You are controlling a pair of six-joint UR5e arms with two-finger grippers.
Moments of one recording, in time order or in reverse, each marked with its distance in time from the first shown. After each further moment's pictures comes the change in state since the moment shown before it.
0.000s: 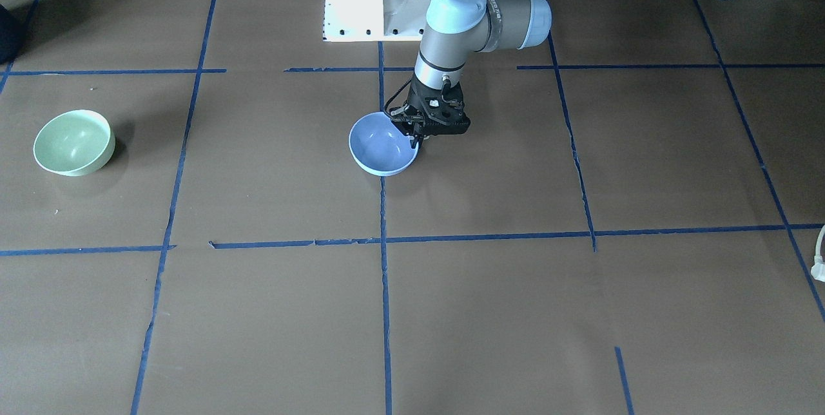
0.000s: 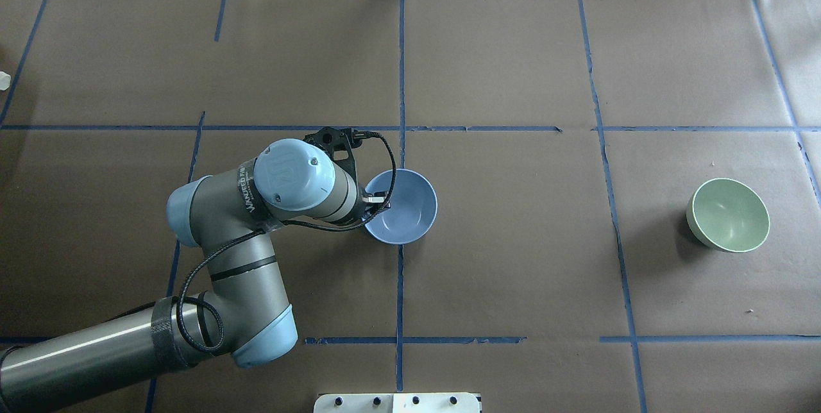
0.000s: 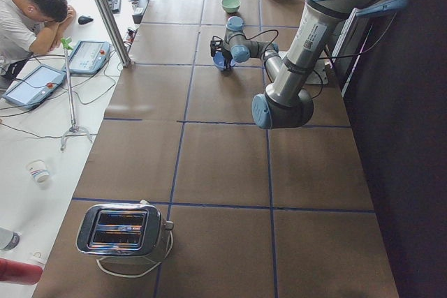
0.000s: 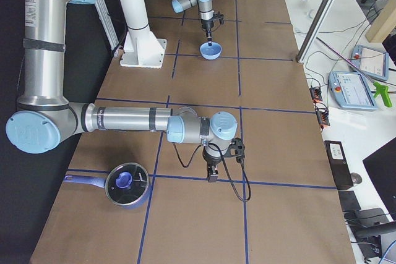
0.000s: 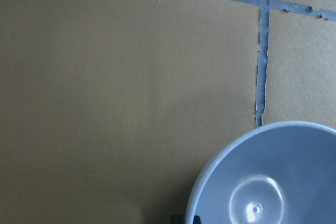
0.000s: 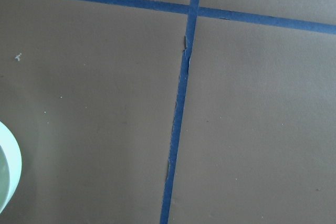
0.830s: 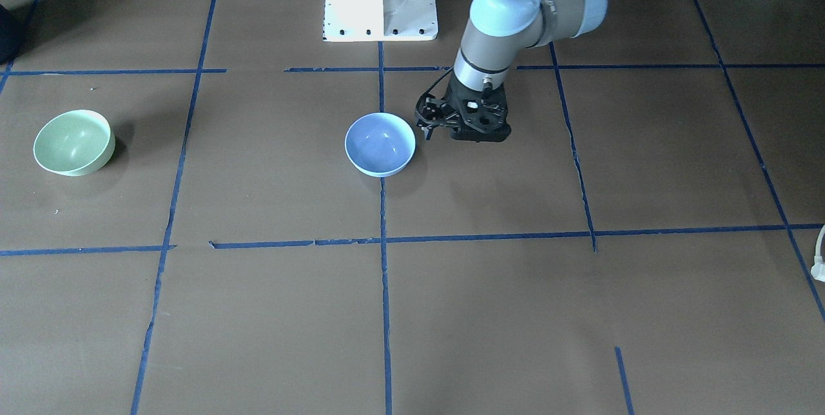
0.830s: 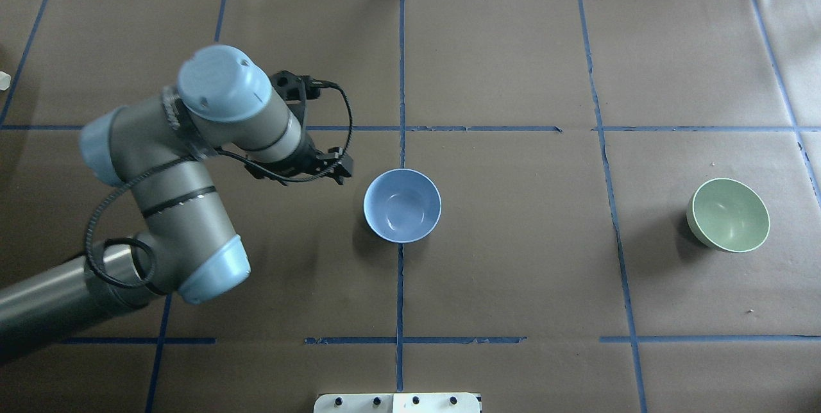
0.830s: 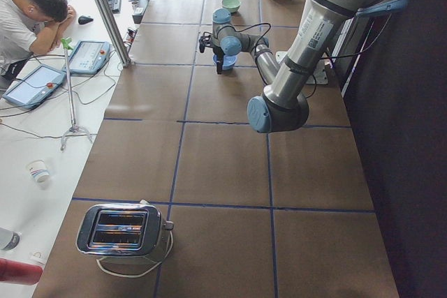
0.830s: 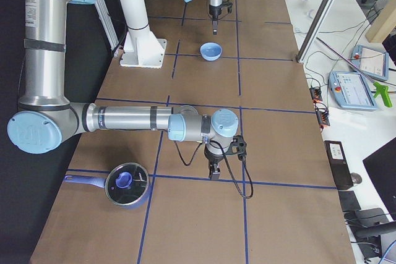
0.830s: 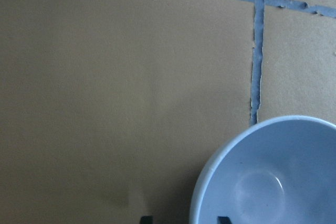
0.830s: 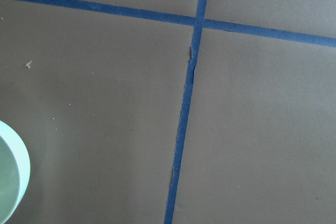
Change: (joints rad) left arm -0.221 0.080 -0.160 0.233 -0.273 0.342; right arm 0.000 0.013 0.016 0.003 -0.001 0.000
